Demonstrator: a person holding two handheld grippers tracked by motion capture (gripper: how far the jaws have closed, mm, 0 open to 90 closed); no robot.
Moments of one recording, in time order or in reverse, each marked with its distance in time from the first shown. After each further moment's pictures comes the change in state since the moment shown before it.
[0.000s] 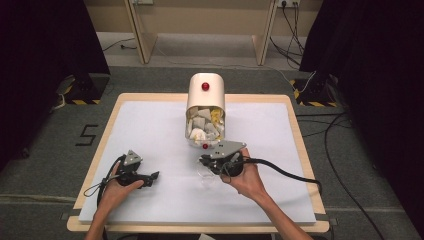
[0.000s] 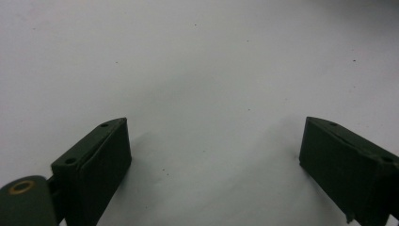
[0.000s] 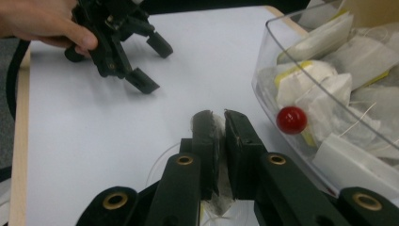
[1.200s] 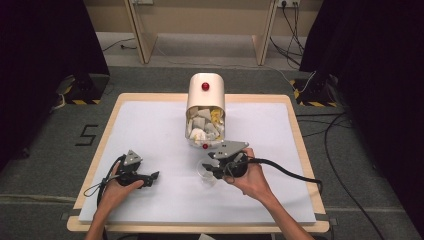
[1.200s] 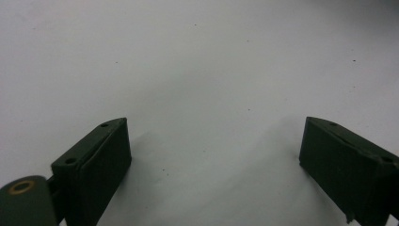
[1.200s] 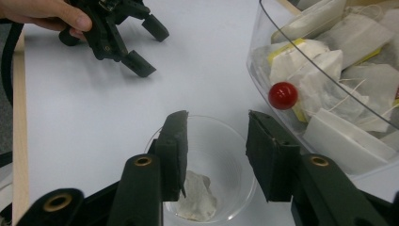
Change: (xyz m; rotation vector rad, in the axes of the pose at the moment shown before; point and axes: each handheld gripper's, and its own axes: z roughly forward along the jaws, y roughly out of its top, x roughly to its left) left arm 0.000 0.000 0.000 -0.001 -0.001 -0.002; right arm -0.002 -0.002 -0.011 0.046 -0.014 0.010
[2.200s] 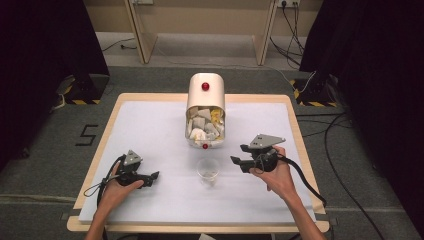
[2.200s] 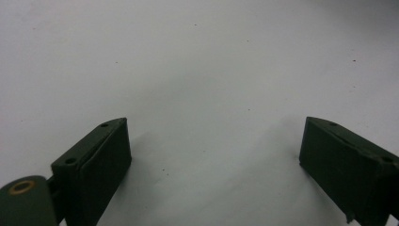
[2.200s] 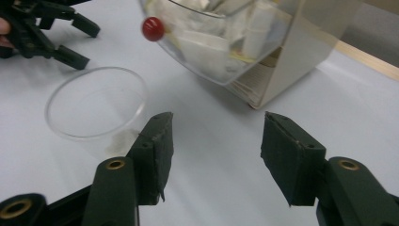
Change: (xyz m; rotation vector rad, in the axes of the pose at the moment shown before) left arm 0.000 0.000 0.000 0.000 0.000 0.000; right arm -0.050 -0.052 -0.041 -0.019 -0.128 0.225
